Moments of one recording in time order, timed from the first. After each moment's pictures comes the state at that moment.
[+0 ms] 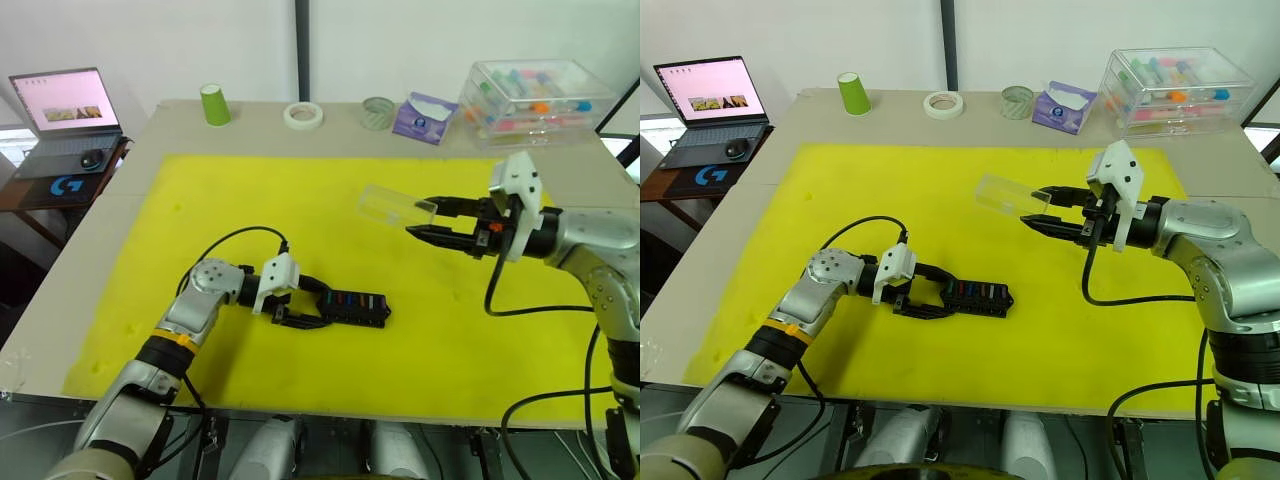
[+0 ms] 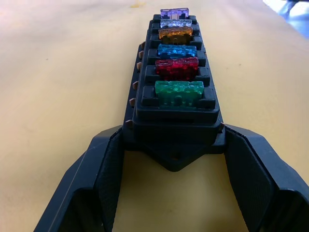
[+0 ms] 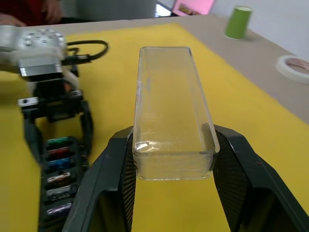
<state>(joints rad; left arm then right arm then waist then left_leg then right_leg) -0.55 0.42 -0.33 0.39 -0.25 -0.10 -1.35 -0.46 -0.87 -0.12 -0.22 0.59 0.56 1.04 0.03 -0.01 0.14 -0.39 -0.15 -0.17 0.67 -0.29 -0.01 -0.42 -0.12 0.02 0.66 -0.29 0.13</state>
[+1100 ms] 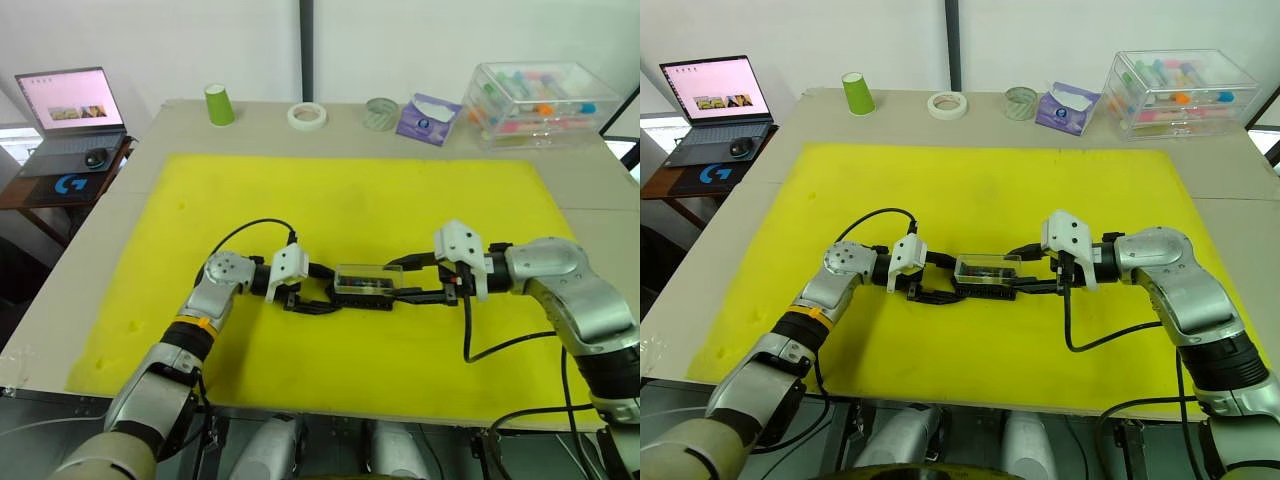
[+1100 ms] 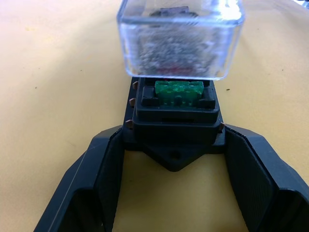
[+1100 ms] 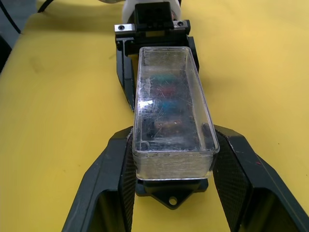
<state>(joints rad) -0.64 0.32 -0.29 0.59 -0.18 -0.23 -1.33 -0.40 -0.83 0.10 -0.16 0.39 0.36 1.23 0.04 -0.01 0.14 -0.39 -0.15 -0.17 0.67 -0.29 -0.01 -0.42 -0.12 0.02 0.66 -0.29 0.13</state>
